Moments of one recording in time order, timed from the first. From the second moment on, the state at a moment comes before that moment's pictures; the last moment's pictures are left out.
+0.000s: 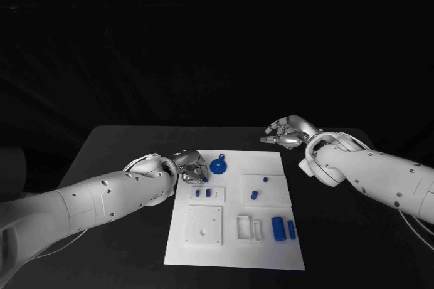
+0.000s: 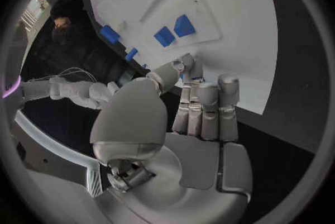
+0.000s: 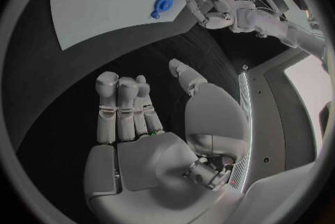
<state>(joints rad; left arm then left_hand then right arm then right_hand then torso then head) 1.16 -0.57 -0.12 1.10 -1.30 -0.24 0.01 1.20 -0.08 0.64 -0.28 0.11 1.03 0.10 0.35 0.48 1.26 0.04 0.22 0.19 1.21 -0.07 1.41 0.48 0.04 1.01 -0.15 1.05 1.31 1.21 -0.69 0.00 1.19 -1.08 -0.42 -0.02 0.94 -0.20 0.47 -0.12 0.30 0.83 0.16 0.25 0.45 0.97 0.05 1.18 1.05 1.24 -0.06 1.11 0.99 0.16 1.16 -0.06 0.99 1.31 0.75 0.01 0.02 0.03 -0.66</state>
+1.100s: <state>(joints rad) 1.16 -0.56 -0.14 1.10 -1.32 -0.22 0.00 1.20 -0.11 0.64 -0.28 0.09 0.93 0.14 0.30 0.45 1.25 0.05 0.20 0.19 1.20 -0.06 1.41 0.48 0.04 1.00 -0.16 1.05 1.31 1.21 -0.69 0.00 1.19 -1.08 -0.42 -0.02 0.94 -0.20 0.47 -0.12 0.30 0.82 0.15 0.25 0.45 0.97 0.05 1.18 1.04 1.24 -0.06 1.11 0.99 0.16 1.16 -0.06 0.99 1.31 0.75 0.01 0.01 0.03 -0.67</state>
